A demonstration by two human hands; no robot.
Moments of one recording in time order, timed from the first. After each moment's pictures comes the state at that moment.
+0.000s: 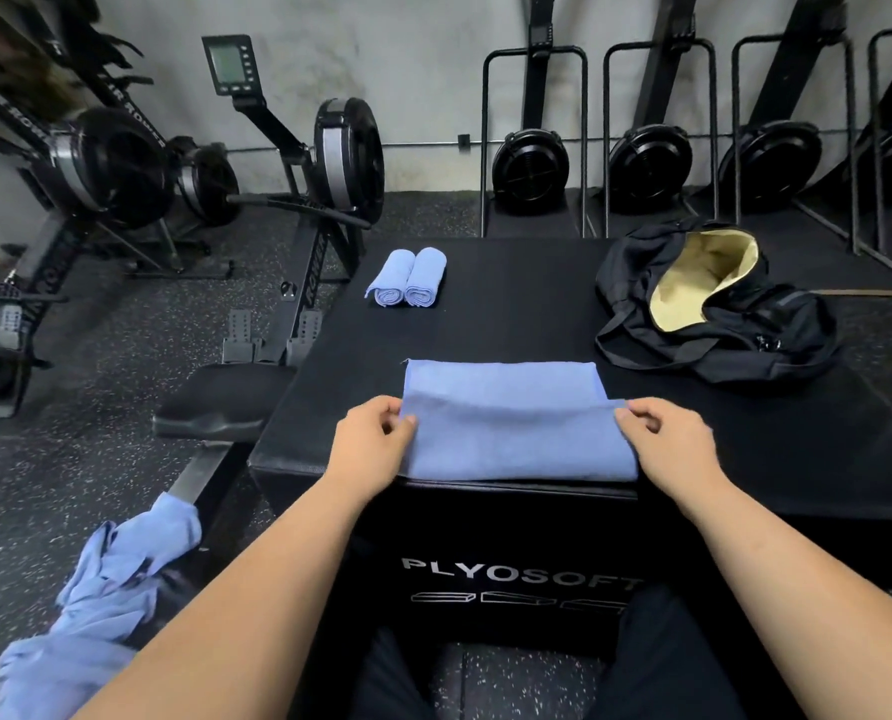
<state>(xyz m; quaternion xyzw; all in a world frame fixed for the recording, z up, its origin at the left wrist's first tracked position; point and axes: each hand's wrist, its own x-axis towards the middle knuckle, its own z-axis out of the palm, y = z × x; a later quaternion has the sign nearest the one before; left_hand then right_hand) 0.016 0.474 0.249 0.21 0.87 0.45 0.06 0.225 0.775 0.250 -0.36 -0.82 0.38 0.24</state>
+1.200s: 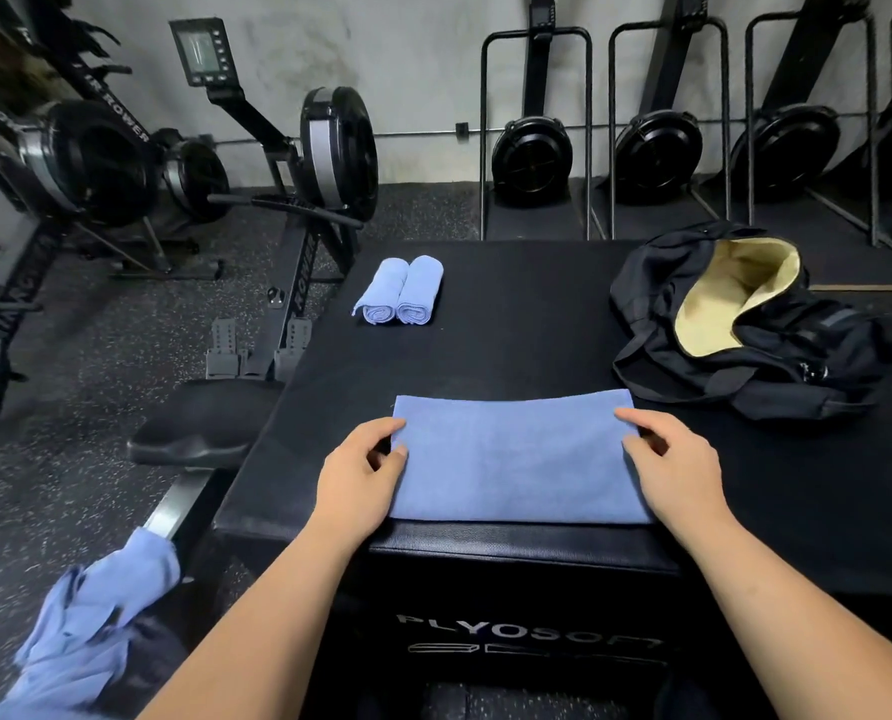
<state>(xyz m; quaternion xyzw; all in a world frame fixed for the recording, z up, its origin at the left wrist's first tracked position) -0.030 0.498 0.218 0.21 0.85 0.48 0.04 0.170 0.802 0.228 -0.34 -0.81 0.40 0.28</state>
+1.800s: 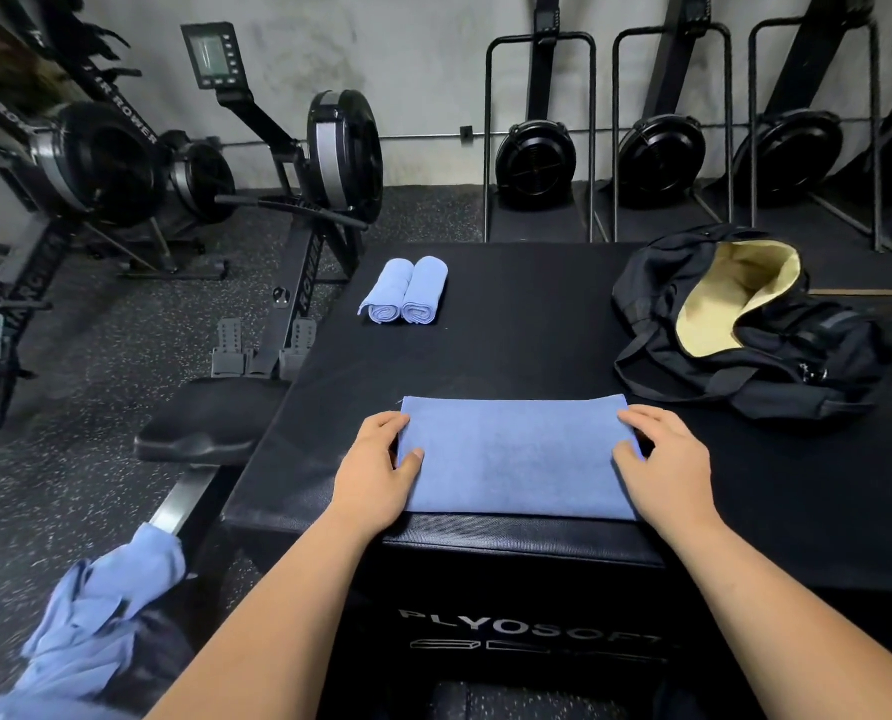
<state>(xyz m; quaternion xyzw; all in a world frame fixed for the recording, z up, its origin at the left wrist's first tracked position) -0.031 0.506 0.215 0.26 0.88 0.40 0.05 0.164 0.797 0.213 -0.34 -0.84 0.32 0.29</state>
